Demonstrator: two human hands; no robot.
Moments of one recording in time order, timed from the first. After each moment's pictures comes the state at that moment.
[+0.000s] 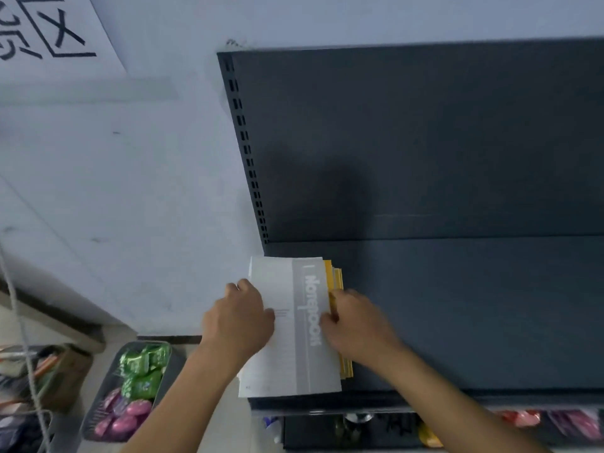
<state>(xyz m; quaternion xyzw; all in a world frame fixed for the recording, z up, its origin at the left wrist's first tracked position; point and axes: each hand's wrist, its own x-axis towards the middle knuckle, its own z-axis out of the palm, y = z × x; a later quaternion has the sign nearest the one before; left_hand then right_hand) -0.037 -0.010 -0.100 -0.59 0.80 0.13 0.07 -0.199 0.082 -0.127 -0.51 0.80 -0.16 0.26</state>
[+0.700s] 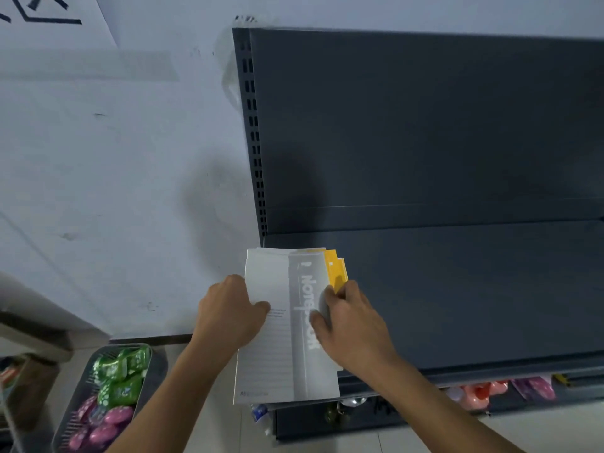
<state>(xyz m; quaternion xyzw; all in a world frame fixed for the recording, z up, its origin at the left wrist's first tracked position) 0.001 -0.043 -0.110 -0.58 0.77 0.26 -0.02 -0.151 0.083 -0.136 -0.52 0.84 -0.11 0.14</state>
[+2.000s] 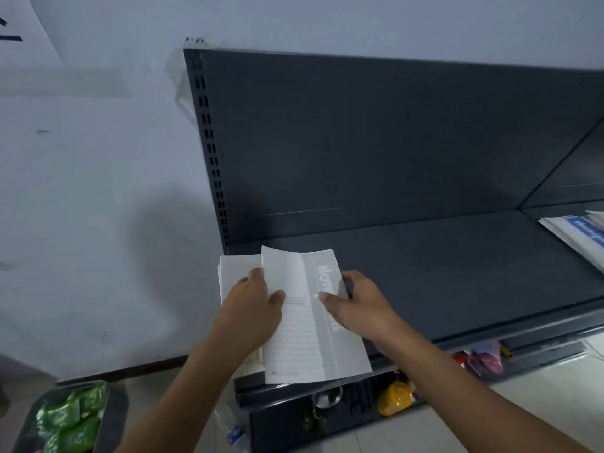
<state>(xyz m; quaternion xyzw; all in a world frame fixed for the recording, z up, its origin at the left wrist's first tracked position) -0.046 -0.005 -0.101 -0.44 0.83 0.33 -0.06 -0.199 0.118 -0.109 -0.24 0.82 -0.39 0.33</state>
